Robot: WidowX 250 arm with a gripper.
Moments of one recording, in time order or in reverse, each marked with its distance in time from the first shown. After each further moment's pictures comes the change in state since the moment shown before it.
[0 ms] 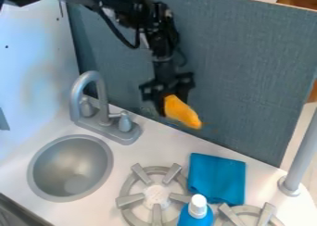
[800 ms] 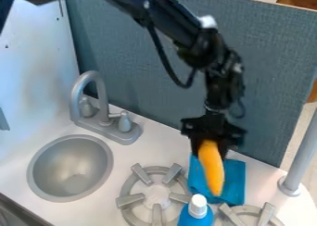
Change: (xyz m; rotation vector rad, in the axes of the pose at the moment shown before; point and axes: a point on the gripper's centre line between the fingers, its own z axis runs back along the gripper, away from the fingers) arm -0.112 -0.047 -0.054 0.172 -0.163 -0.548
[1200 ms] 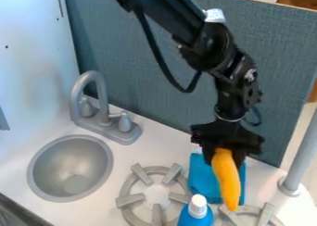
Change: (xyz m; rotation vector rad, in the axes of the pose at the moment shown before) arm -0.028 -0.022 0.025 -0.062 -0.100 0.011
